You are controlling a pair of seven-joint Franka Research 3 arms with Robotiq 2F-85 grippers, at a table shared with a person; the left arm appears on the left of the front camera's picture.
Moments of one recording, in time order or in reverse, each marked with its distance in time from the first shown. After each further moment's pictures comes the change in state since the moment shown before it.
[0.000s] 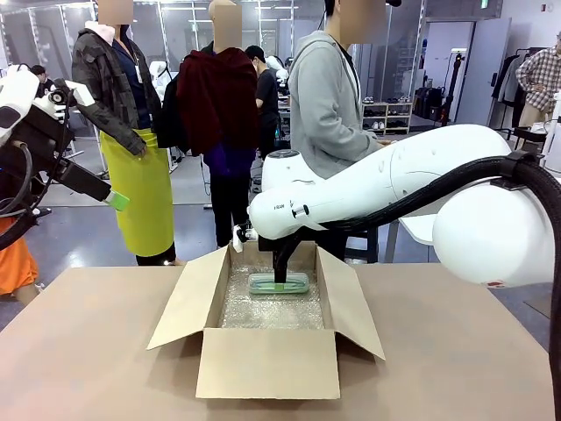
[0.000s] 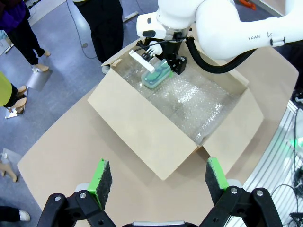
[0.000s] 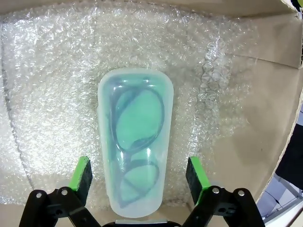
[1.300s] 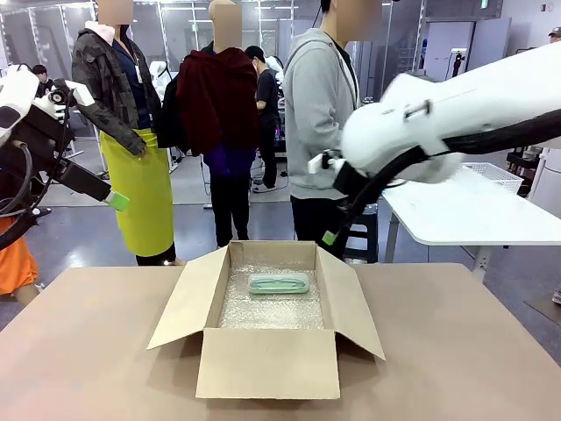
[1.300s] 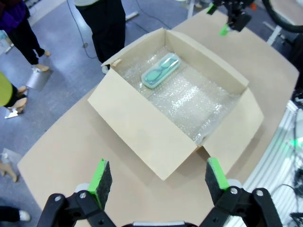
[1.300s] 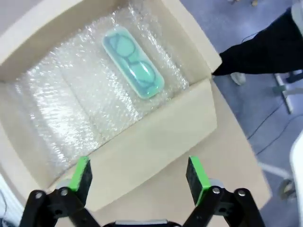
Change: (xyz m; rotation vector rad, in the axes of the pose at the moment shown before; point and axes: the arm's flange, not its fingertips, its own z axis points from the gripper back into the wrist) left arm 0.000 0.000 0.000 0.001 0.000 0.000; right arm -0.171 0.093 0.182 -0.051 -0.330 -0.679
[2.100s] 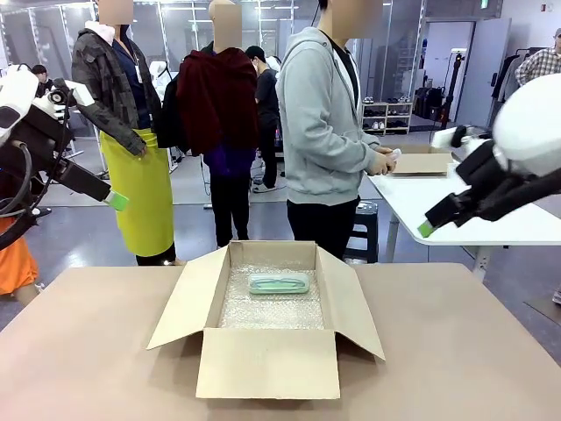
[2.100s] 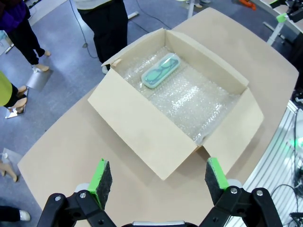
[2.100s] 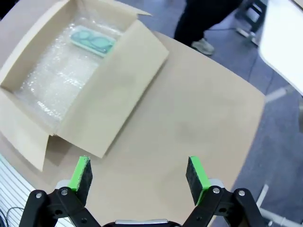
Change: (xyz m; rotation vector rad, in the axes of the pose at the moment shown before) left arm 0.000 0.000 0.000 0.001 0.000 0.000; right arm -0.177 0.014 0.143 -0.145 -0.180 -0.402
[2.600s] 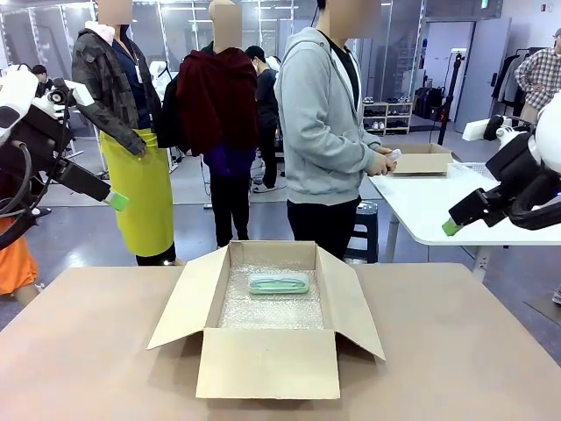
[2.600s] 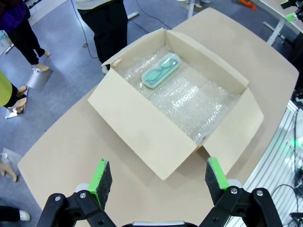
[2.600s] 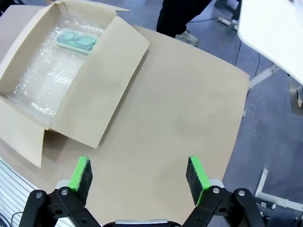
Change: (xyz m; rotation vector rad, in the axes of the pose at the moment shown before) left arm 0.000 0.000 0.000 0.000 0.000 0.000; right arm -0.017 0.001 0.024 -0.056 -0.001 -0.064
